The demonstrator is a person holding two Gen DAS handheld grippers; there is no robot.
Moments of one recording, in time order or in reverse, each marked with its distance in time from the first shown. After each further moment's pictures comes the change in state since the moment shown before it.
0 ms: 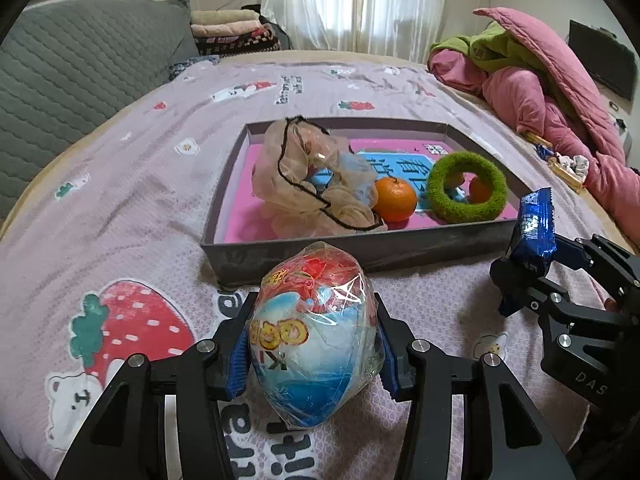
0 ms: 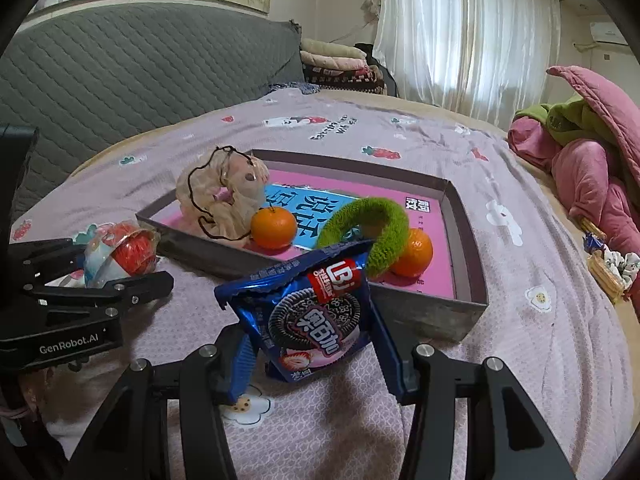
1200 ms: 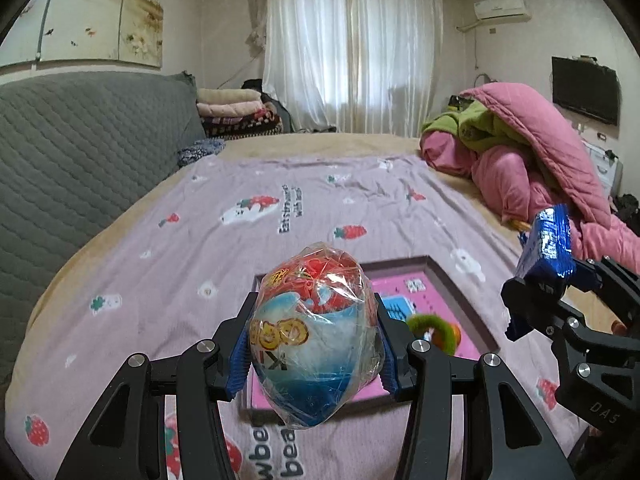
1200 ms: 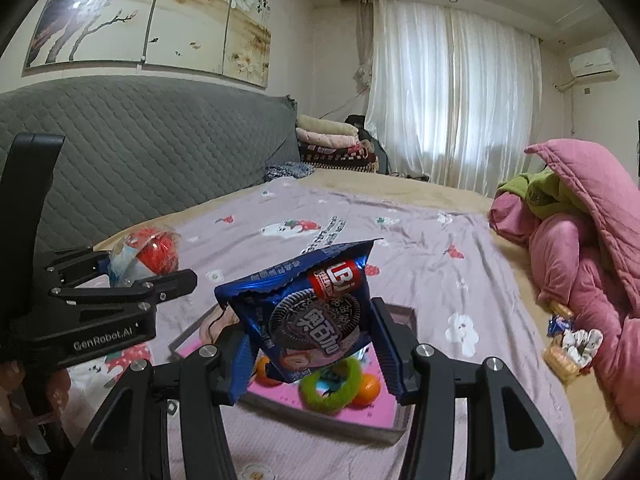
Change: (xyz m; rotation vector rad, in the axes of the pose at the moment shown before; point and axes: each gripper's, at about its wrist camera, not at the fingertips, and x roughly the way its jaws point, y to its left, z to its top) left arm -0.095 -0.012 0.111 0.027 -0.265 0.015; right arm -0.092 -0.016 0.097 0.008 -0.254 -0.023
